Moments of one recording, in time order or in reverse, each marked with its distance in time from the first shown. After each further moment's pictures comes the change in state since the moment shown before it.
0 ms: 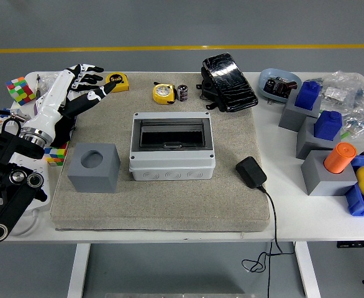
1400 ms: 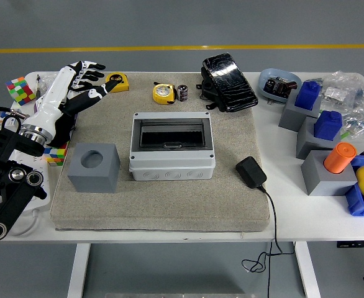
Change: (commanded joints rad) left arm -0.011 0.008 0.005 -0.012 0.001 -0.004 0.005; right arm 0.012 -0.011 -0.028 -0.001 0.015 0.005 -0.004
